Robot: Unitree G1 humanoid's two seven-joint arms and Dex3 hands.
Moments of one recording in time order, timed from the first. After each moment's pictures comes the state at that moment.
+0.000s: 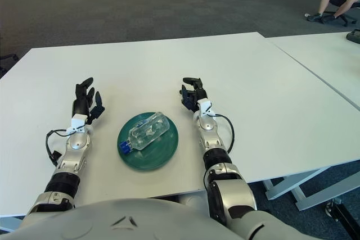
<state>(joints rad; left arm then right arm) -0.08 0.07 0.08 0.48 0.15 -0.41 0.28 -0.34 0.01 -0.02 0.84 -0.08 -0.45 -0.09</state>
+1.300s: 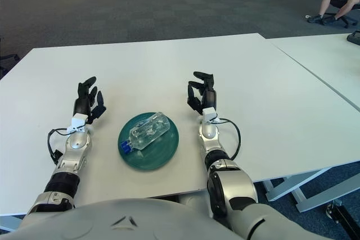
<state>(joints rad) -0.07 0.08 0.07 0.47 0.14 -0.41 0.23 -0.43 -0.01 -0.05 1.16 -0.12 -0.97 -0.28</state>
